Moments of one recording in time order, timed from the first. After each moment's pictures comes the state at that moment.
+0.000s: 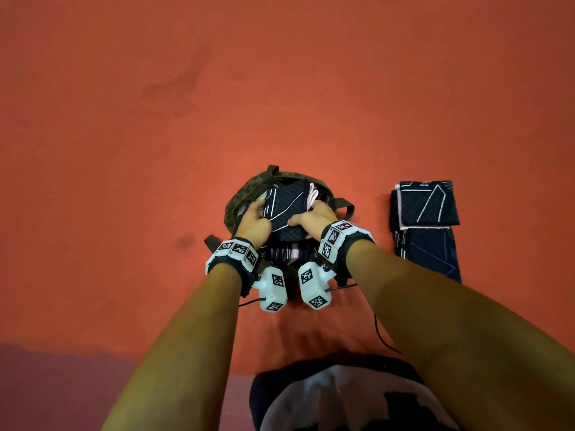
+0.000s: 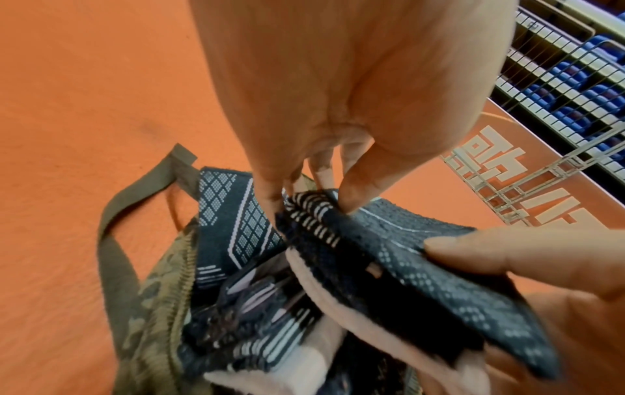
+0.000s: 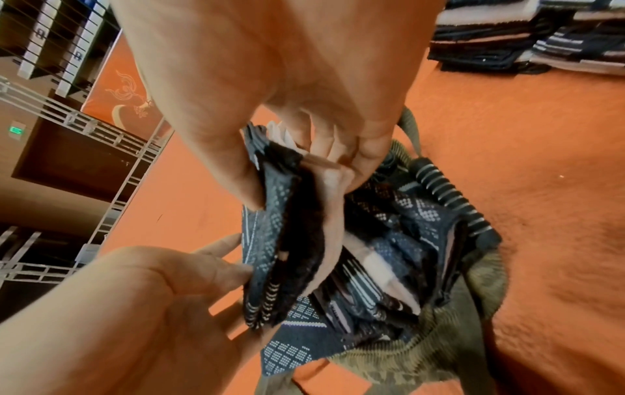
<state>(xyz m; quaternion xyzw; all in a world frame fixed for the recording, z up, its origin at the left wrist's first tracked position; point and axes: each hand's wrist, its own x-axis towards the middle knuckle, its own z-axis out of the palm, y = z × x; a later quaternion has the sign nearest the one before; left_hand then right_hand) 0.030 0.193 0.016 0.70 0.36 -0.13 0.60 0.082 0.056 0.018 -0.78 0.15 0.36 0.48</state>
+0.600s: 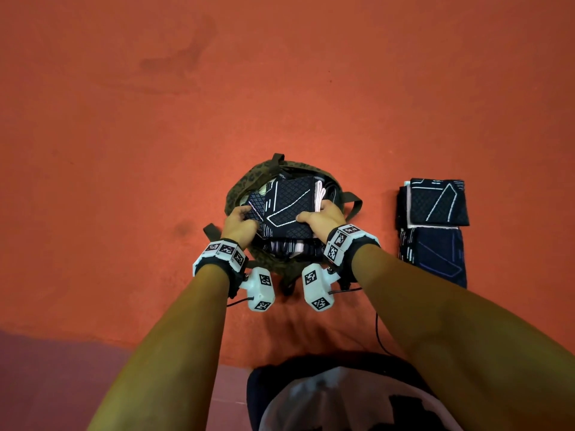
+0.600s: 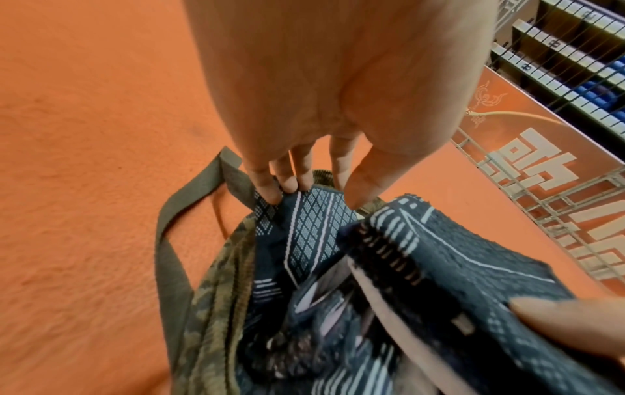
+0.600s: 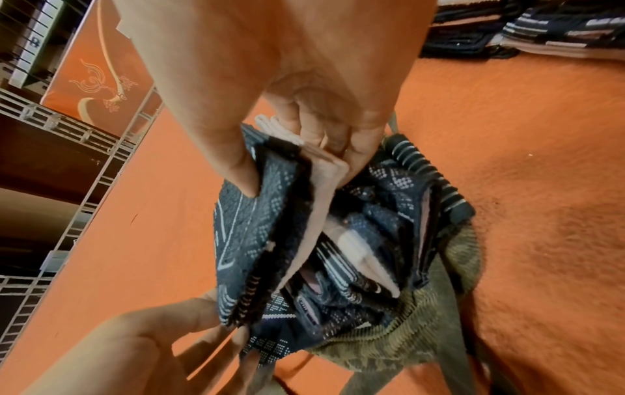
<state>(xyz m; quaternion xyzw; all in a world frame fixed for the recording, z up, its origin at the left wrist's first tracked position) 0.016 0.238 -0.032 0.69 0.44 -0.16 0.55 0.074 0.059 -0.010 -0.78 0.19 0.35 0.49</state>
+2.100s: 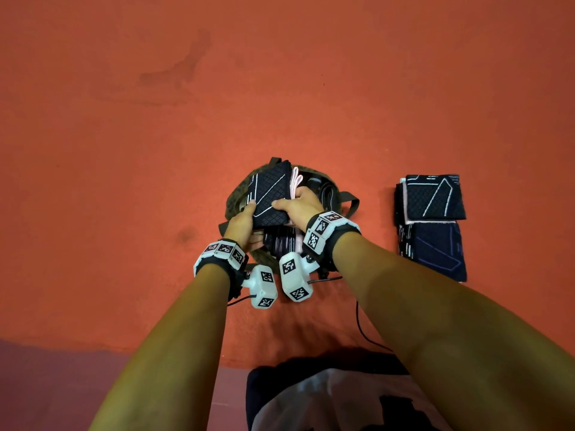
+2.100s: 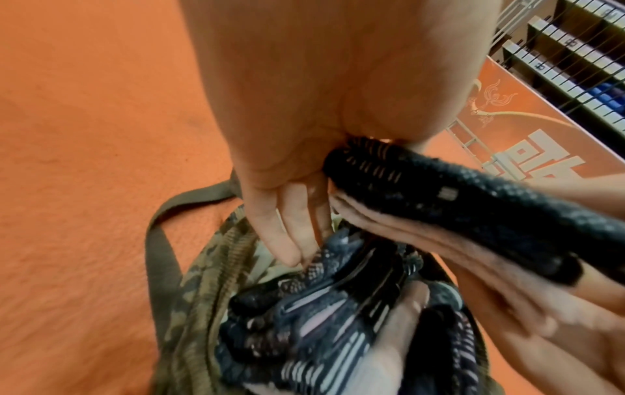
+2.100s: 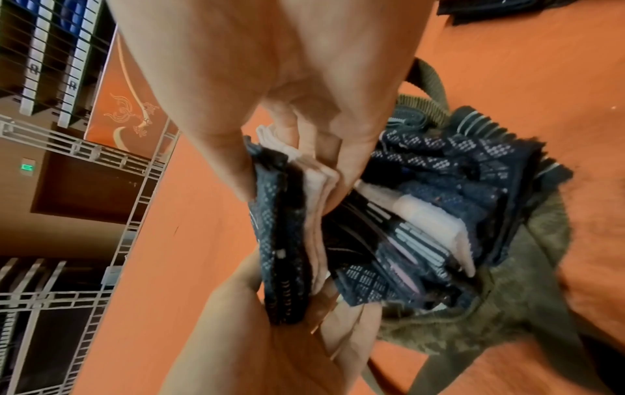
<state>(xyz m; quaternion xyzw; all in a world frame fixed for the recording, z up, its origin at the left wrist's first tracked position) 0.019 0.225 -0.007 0.58 0.49 -0.17 0.63 0.077 0.093 0.028 -0.72 0.15 0.34 0.59</state>
